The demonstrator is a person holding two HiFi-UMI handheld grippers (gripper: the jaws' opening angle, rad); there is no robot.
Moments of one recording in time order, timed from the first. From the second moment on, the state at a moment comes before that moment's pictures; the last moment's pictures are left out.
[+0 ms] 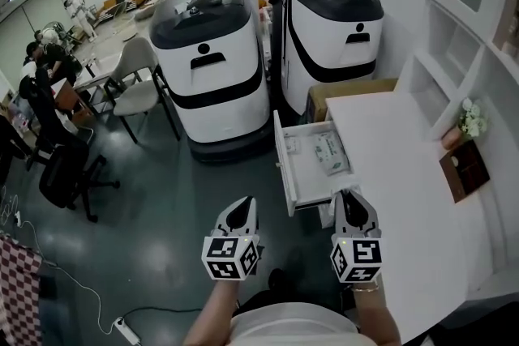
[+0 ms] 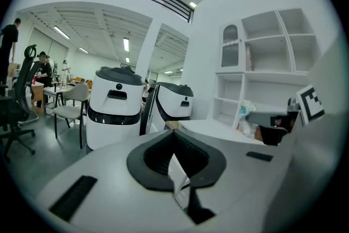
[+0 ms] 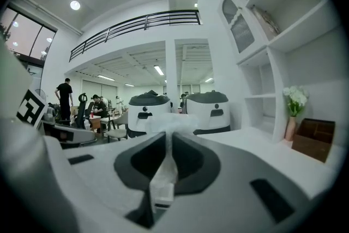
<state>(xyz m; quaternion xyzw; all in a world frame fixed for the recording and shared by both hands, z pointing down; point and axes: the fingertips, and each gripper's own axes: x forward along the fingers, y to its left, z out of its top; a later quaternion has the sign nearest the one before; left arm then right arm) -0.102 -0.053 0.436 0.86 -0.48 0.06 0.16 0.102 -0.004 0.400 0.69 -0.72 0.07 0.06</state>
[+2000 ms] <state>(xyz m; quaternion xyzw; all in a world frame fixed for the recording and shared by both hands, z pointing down) -0.078 -0.226 0.471 0.84 -0.50 0.11 0.17 0.136 -0.199 0.456 0.67 -0.72 0.14 0.09</state>
